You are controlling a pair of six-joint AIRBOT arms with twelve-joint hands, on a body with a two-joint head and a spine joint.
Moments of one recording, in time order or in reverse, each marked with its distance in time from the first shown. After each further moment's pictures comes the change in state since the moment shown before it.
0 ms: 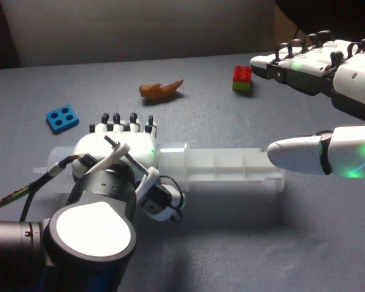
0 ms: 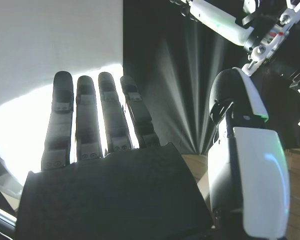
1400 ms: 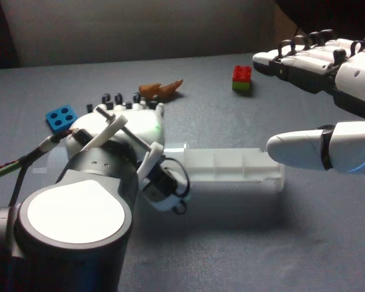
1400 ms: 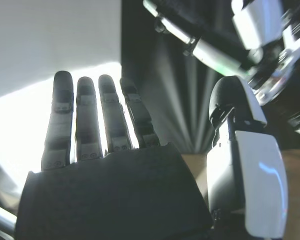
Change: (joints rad) left arm -0.152 0.064 -0.135 -0.112 0.091 0.049; right arm 0.000 0.003 0.000 -0.002 -0.001 0.011
